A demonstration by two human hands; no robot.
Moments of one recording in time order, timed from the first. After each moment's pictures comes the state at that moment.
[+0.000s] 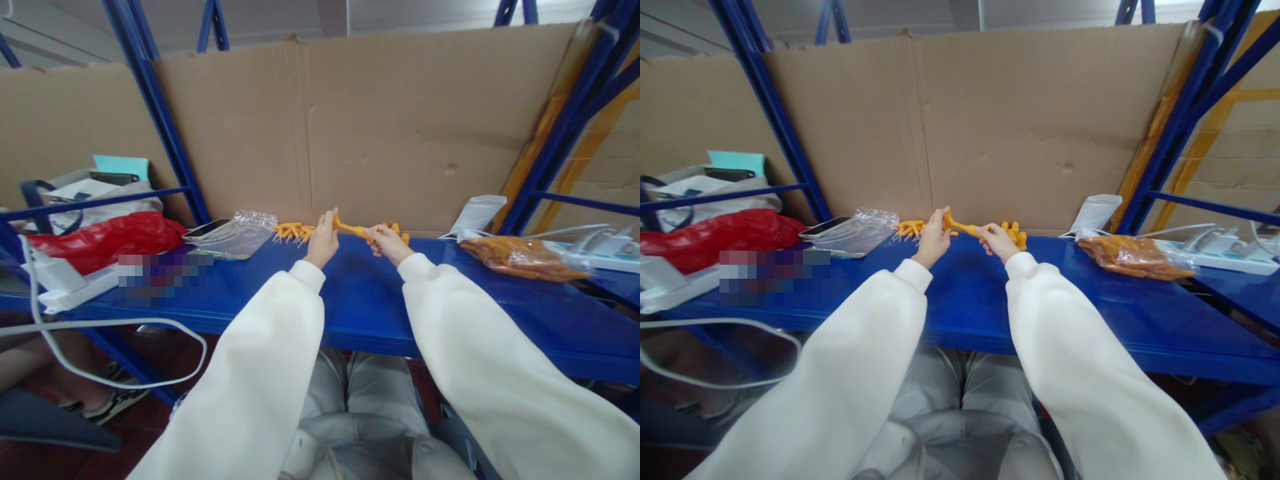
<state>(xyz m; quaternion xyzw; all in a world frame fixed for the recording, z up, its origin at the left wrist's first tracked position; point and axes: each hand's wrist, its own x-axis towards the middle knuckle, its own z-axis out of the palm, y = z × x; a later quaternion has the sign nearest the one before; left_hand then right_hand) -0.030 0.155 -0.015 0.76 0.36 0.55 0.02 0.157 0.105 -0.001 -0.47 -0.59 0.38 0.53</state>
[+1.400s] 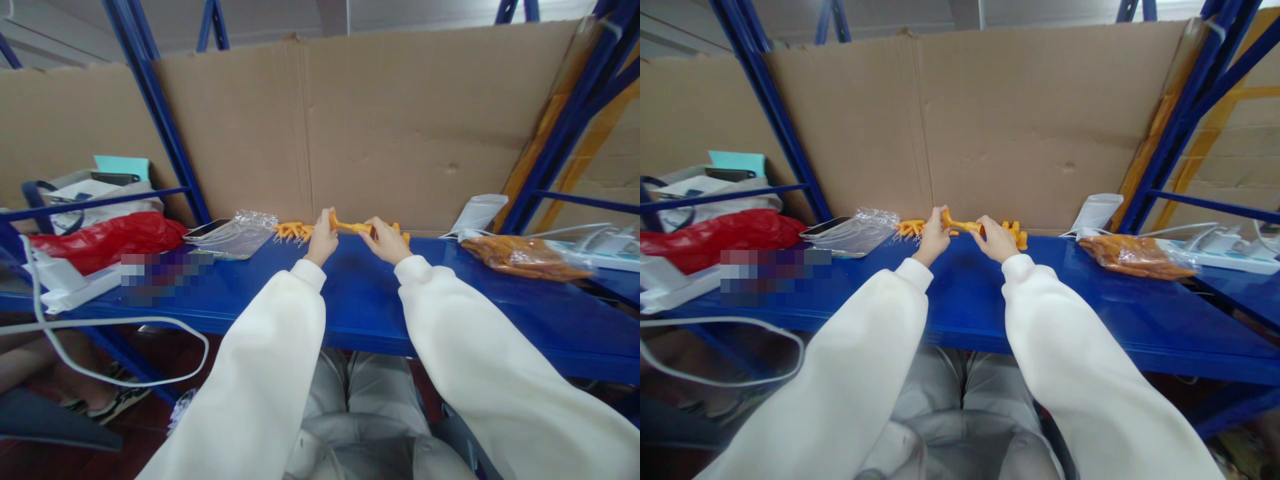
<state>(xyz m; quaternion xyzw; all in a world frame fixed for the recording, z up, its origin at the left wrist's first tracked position) -0.028 0.169 -0.017 0.72 0.37 0.58 0.08 0.164 0.105 -0.002 -0.51 -0.77 -0.10 0.38</state>
